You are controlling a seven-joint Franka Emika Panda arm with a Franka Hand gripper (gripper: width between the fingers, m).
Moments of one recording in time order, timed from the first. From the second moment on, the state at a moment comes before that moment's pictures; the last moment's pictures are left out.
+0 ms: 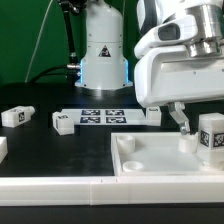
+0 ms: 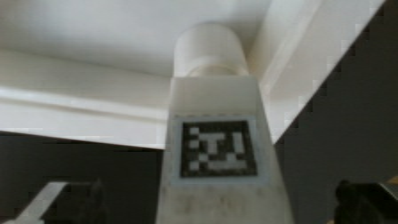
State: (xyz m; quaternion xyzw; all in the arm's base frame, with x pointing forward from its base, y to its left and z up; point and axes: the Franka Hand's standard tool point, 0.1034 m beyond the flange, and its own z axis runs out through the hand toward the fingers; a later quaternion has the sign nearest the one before) arm 0.616 0.117 0.084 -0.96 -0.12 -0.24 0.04
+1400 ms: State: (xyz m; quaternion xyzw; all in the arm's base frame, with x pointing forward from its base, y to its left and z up) arm 0.621 0.118 0.081 -0.99 -0.13 0.02 0.05
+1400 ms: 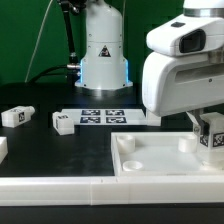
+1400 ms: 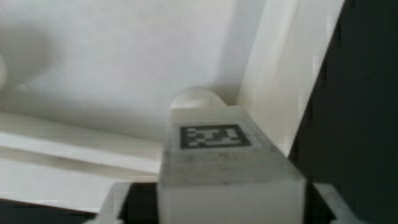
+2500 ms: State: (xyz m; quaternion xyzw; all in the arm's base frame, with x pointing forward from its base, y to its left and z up) arm 0.625 0.119 0.079 -0.91 0.42 0.03 0.05
